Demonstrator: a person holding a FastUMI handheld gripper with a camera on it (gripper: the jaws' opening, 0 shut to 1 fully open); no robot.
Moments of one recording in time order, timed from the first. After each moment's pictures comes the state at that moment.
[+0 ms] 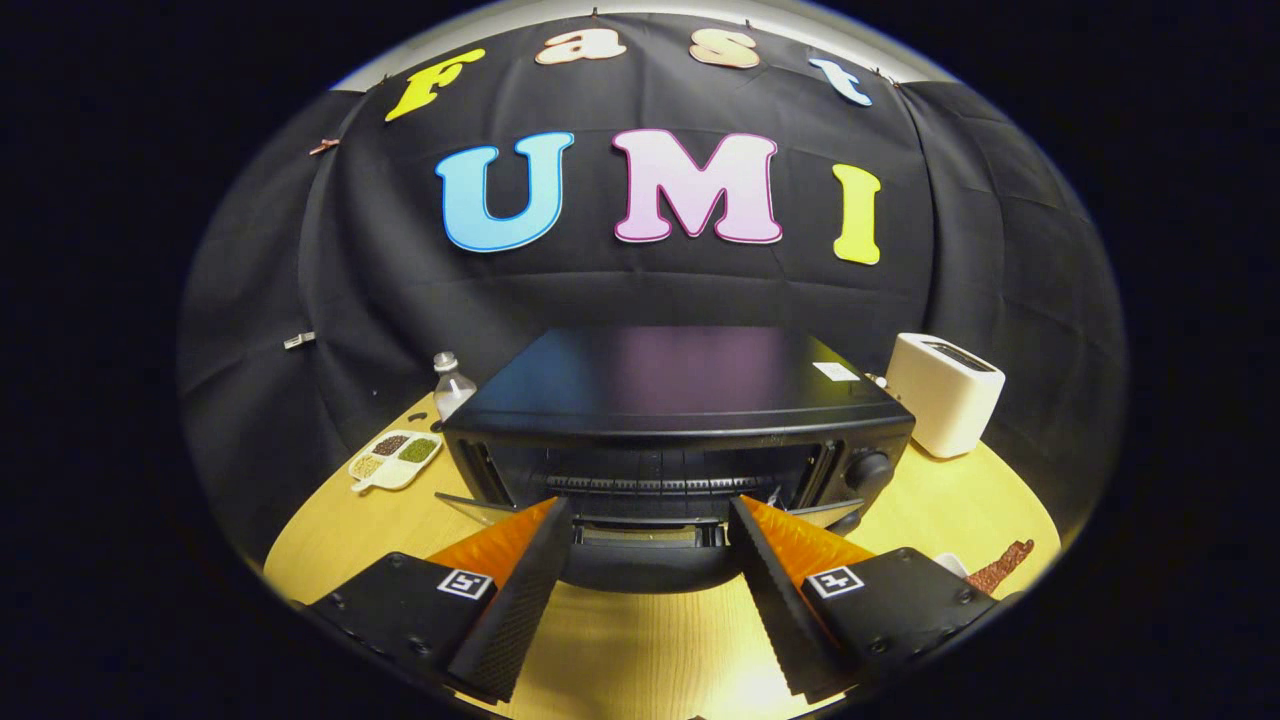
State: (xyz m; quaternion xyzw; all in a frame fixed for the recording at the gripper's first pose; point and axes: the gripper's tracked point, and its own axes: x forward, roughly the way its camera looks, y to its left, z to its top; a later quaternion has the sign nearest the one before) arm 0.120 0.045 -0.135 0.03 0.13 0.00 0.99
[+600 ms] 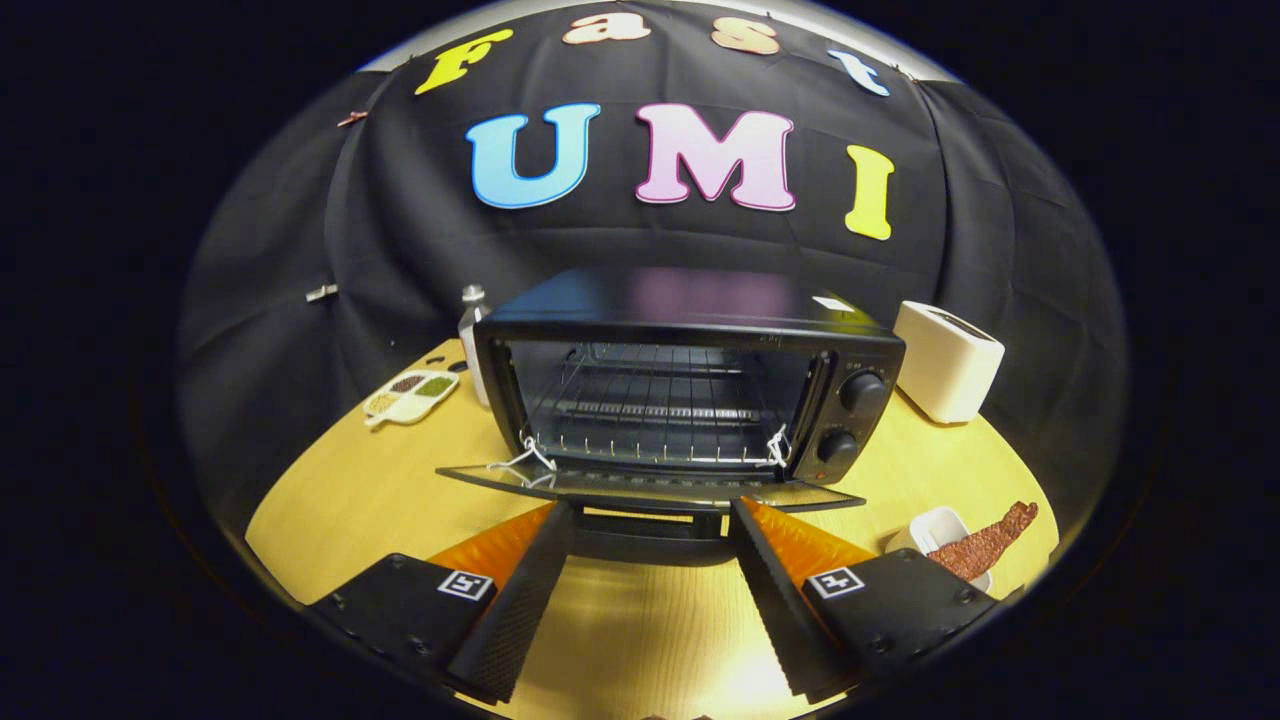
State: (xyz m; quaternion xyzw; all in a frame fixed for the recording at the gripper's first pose) arm 0.066 0.048 -0.194 0.00 0.18 0.03 0.98
